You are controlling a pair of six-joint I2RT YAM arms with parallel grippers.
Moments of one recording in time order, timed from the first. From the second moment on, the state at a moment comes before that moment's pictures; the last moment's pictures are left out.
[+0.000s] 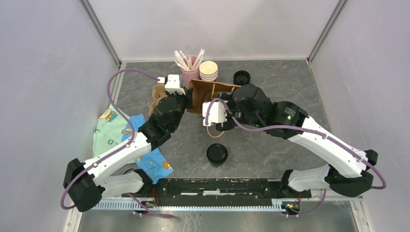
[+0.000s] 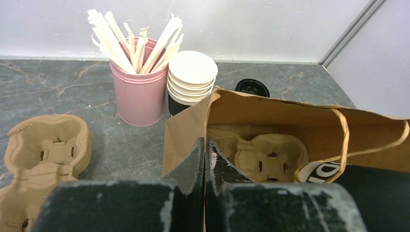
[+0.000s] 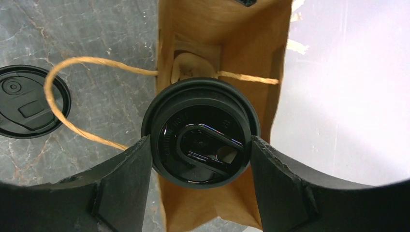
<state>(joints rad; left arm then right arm) -0.78 1.11 0.85 0.24 -0.53 -0.25 1.04 1.27 1.59 -0.90 0.16 -0.81</state>
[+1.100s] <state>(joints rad) -0.78 0.99 0.68 0.22 -0.30 -0.41 1.00 1.31 1.27 -0.63 0.27 -0.93</state>
